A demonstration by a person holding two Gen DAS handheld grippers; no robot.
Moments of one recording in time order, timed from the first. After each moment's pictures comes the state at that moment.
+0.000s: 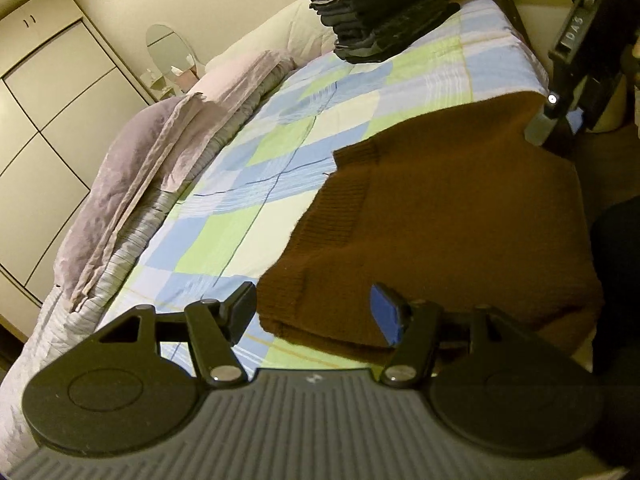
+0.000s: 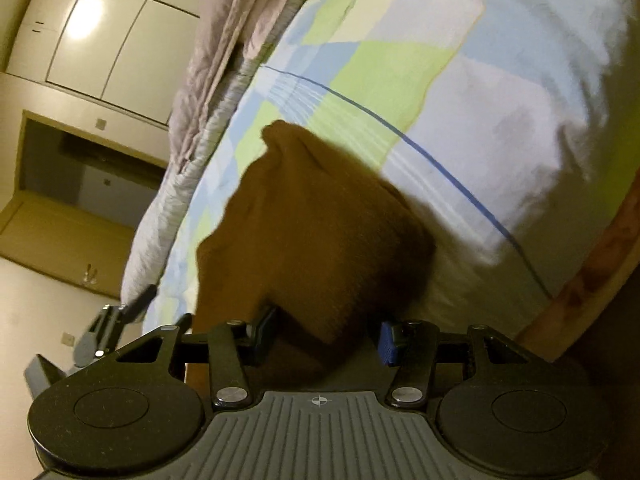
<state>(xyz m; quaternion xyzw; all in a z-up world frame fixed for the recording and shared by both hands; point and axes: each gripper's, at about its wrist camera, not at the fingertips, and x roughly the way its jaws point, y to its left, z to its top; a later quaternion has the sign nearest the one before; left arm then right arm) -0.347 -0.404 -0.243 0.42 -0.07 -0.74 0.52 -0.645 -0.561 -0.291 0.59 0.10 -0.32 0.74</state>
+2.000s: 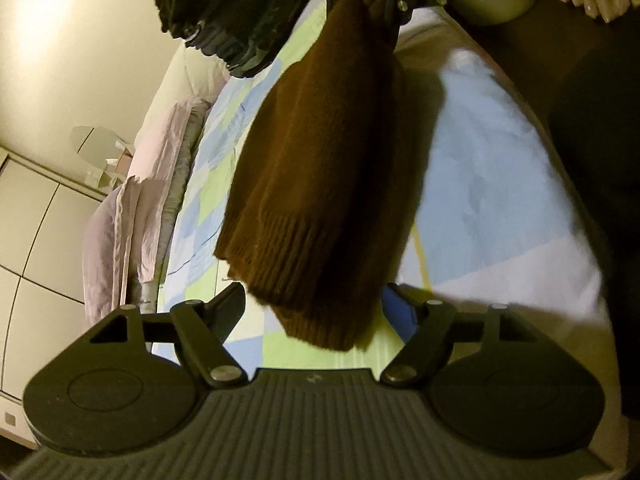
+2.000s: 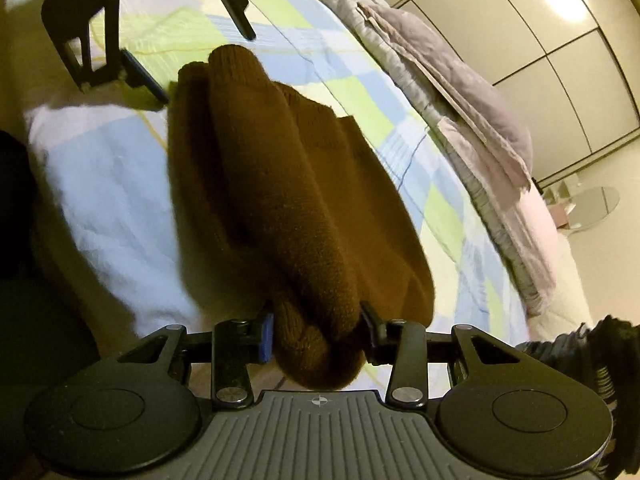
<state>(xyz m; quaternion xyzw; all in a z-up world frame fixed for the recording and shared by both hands) -0.416 -0.401 -0.308 0.52 -0.25 -0.71 0.40 -0.572 -0.493 -0.275 -0.23 0.51 -0.29 0.78</state>
